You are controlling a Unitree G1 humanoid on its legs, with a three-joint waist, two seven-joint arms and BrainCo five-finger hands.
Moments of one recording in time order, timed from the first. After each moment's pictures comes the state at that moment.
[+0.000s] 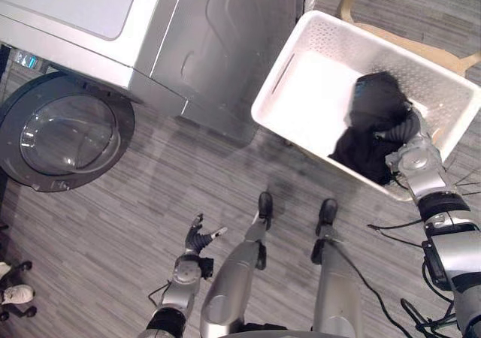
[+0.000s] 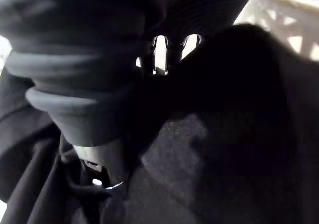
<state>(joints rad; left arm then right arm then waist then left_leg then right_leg) -0.06 0.05 -0.09 0.66 0.01 -0.12 0.20 -0.81 -0.62 0.21 0.93 -0.16 -0.02 -0.21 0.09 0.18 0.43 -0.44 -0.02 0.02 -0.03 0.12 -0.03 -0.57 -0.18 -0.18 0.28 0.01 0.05</state>
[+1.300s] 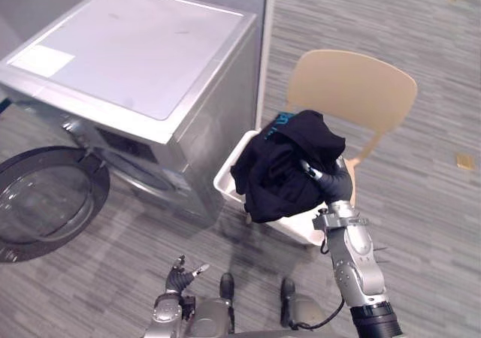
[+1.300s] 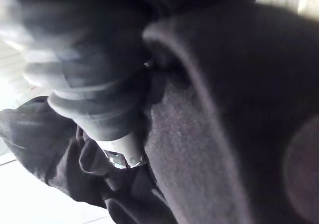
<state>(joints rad) 0.13 0.10 0.07 0.61 0.02 -0.08 0.14 -0.01 -0.06 0.09 -0.14 0.36 -0.20 0.01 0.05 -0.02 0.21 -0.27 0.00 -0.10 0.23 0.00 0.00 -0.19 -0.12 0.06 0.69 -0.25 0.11</state>
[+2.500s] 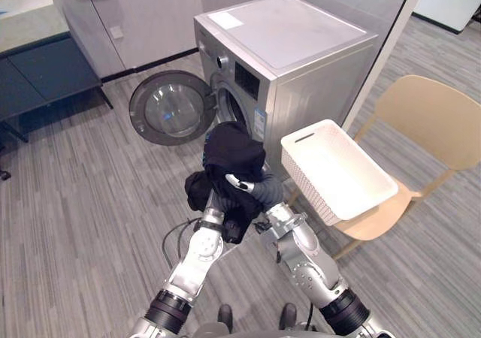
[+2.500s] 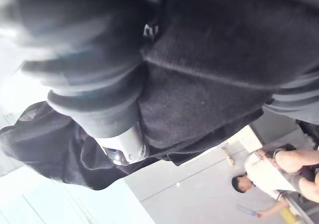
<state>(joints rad) -0.11 0.15 -0.38 0.10 0.25 -0.17 0.29 -0.17 -0.09 0.55 -0.05 0.74 -0.17 0.16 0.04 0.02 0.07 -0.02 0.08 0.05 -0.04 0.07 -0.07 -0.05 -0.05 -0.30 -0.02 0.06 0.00</state>
